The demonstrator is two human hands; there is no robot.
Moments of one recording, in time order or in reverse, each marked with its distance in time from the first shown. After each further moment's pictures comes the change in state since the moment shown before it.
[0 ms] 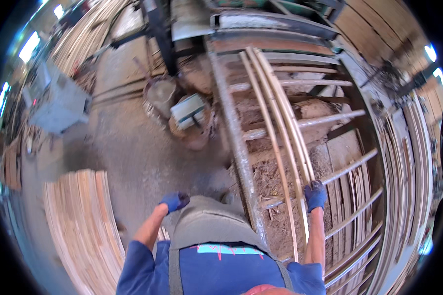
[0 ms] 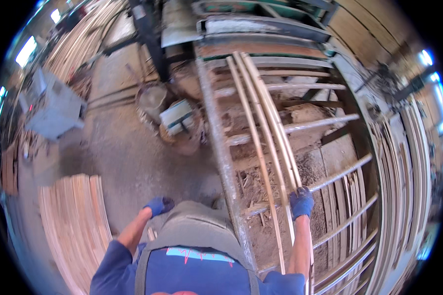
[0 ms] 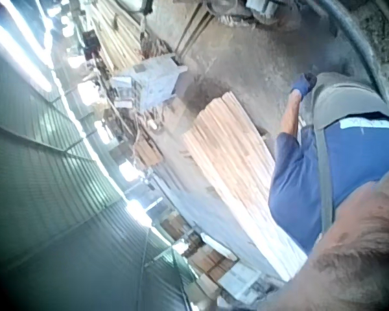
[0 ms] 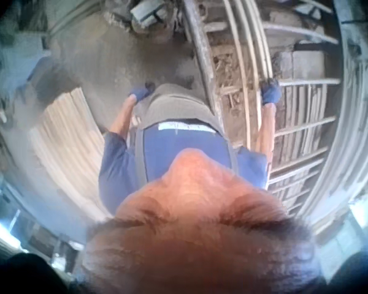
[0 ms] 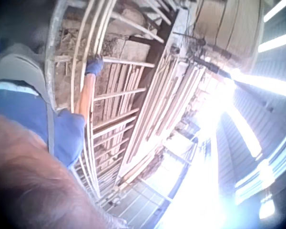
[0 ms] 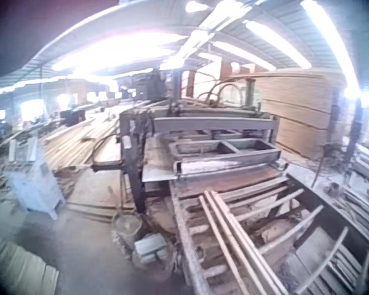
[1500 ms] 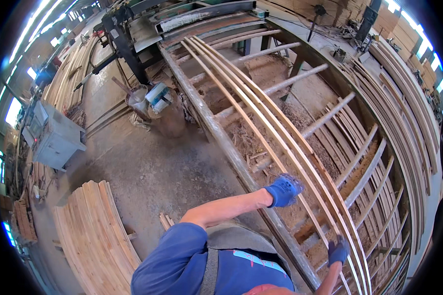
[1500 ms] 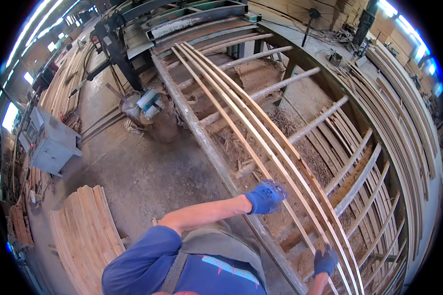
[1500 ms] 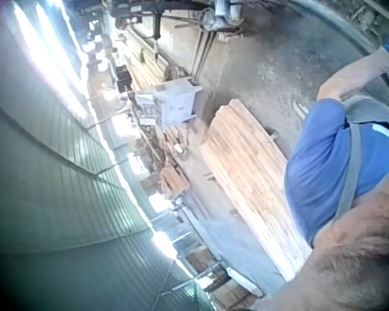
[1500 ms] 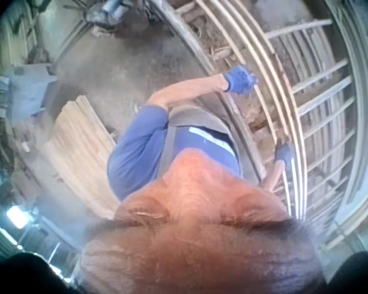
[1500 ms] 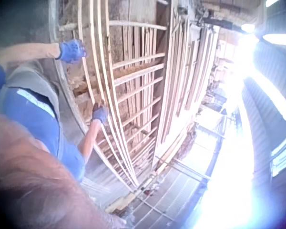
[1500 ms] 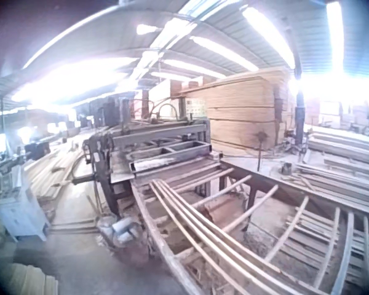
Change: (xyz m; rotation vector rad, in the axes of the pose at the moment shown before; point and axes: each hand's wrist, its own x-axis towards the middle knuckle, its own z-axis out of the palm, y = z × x) left_hand -0.254 0.407 0.398 0.407 0.174 1.438; right_hand -0.730 0.241 -0.151 -0.164 -0.128 0.640
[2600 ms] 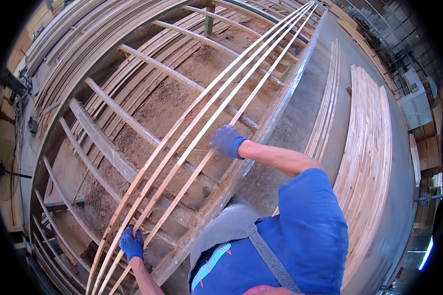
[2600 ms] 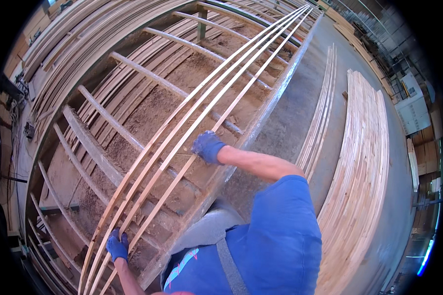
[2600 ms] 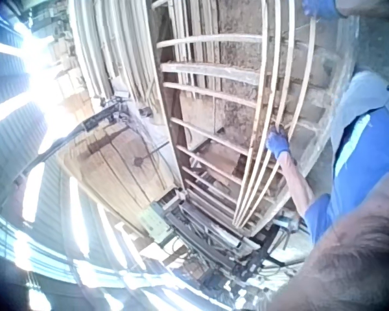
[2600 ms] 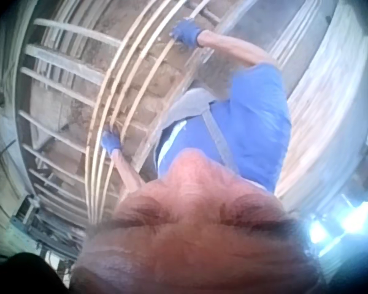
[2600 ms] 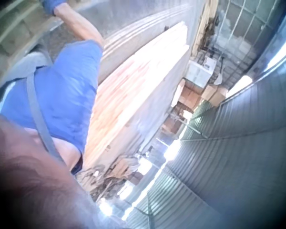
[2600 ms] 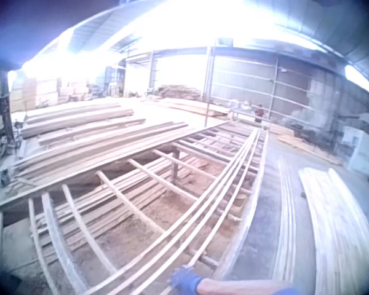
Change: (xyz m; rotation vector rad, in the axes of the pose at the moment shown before) left_hand 0.151 0.085 0.116 0.105 -0.555 0.143; right_hand -0.099 0.239 0.065 0.079 -0.125 0.329
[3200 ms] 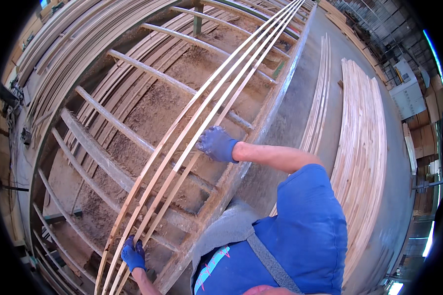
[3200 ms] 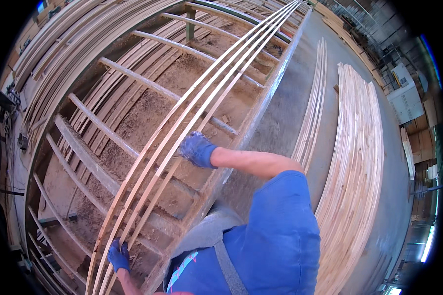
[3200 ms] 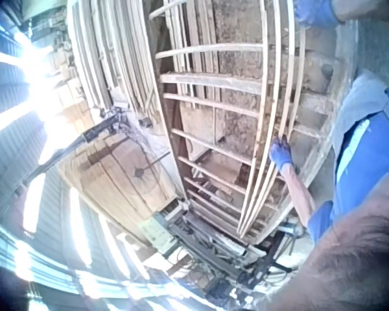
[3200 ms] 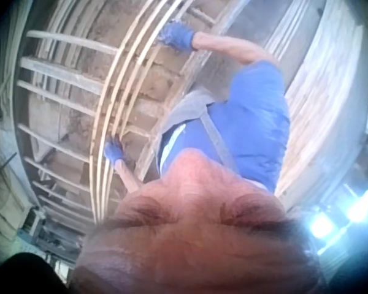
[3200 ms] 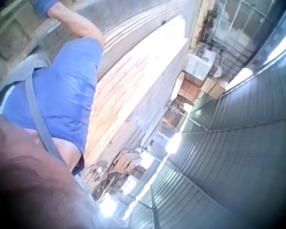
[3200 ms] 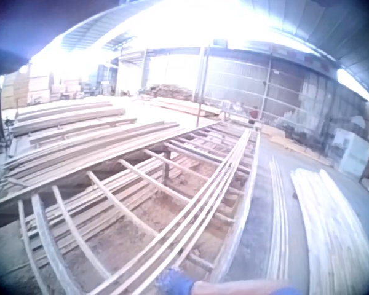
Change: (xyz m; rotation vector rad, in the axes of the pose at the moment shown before) left_hand -0.006 -0.015 -0.007 -0.102 -0.033 -0.003; right_hand 0.011 -0.021 -0.028 -0.004 0.071 -0.087
